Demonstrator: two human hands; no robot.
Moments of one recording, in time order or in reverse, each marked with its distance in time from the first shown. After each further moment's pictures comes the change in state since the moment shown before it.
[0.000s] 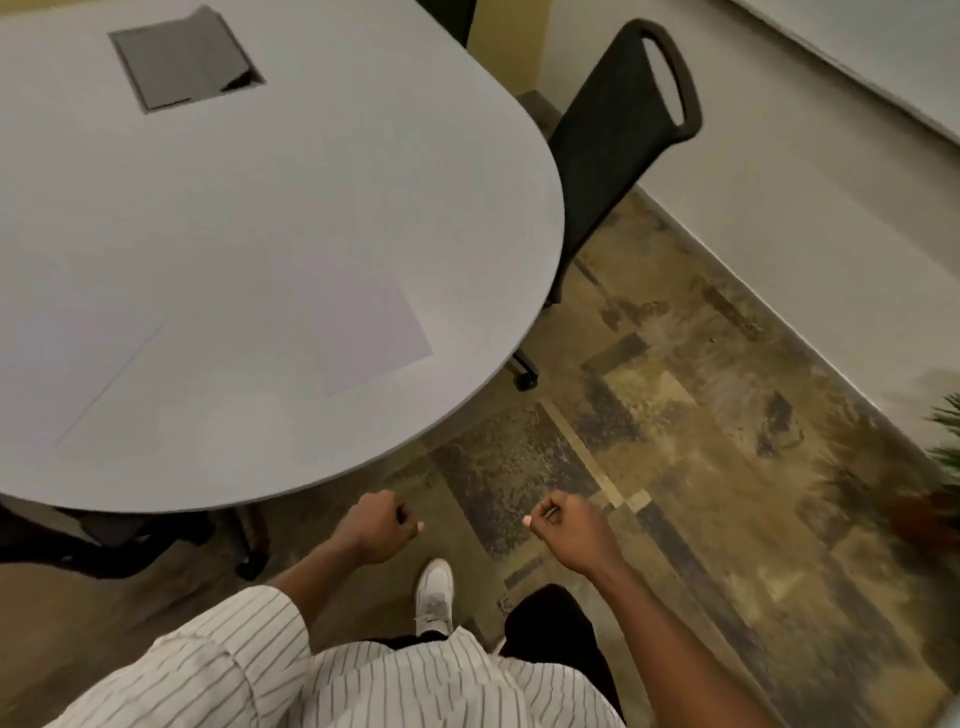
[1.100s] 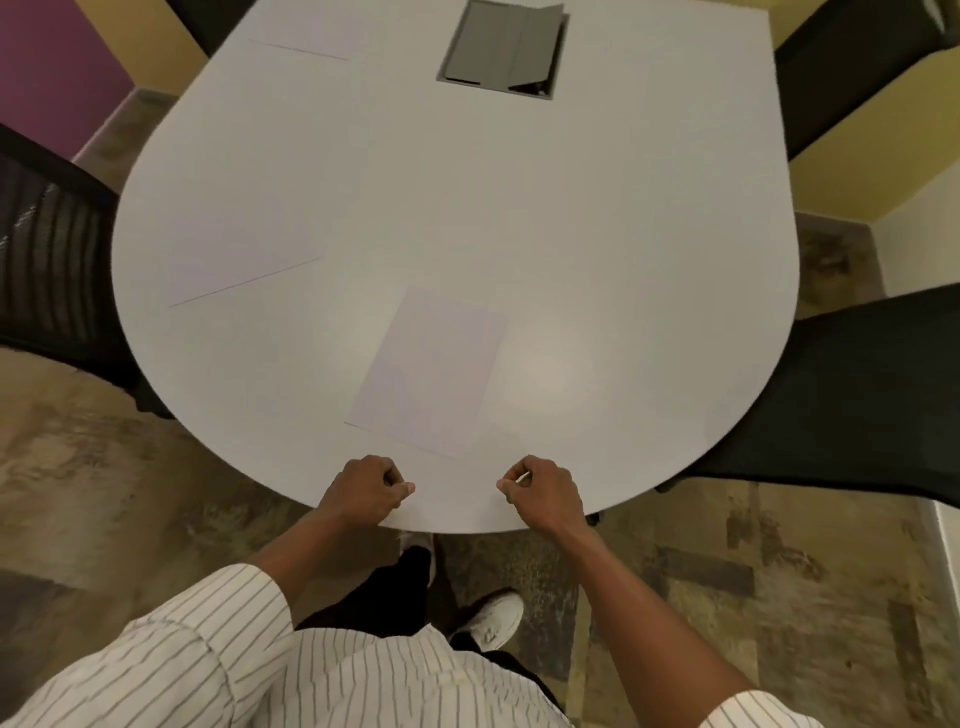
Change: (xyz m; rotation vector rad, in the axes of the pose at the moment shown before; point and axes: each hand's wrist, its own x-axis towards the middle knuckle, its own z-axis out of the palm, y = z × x) left_hand 0.140 0.085 -0.095 -0.602 0.397 -0.541; right_hand 0.328 -0.180 -0.118 -0.296 -0.395 -0.478
